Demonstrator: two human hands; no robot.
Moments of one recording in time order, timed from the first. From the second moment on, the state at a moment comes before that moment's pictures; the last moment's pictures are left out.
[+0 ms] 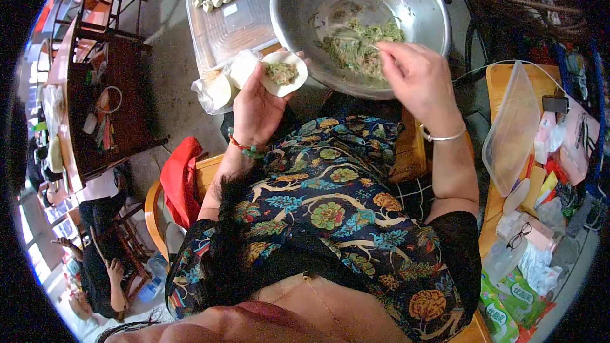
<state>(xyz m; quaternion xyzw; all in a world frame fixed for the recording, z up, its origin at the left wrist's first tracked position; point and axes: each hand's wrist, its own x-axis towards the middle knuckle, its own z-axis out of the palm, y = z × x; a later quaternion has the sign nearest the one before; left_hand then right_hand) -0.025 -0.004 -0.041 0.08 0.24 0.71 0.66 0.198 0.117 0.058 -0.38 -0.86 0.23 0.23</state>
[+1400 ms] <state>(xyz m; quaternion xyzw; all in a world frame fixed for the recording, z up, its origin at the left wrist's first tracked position) -0.001 -0.016 -0.037 0.16 0.28 0.69 0.65 0.126 0.091 -0.017 -0.26 -0.82 0.38 0.33</state>
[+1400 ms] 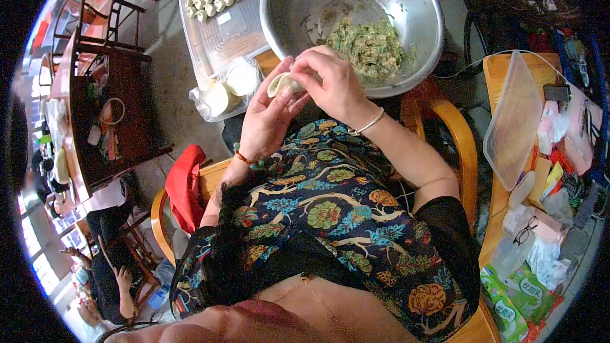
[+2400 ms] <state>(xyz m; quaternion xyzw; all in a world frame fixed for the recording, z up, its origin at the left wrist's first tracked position) -0.019 -0.025 -0.029 0.34 0.49 0.63 0.49 0.130 0.090 -0.003 -0.19 -0.82 0.41 0.34</state>
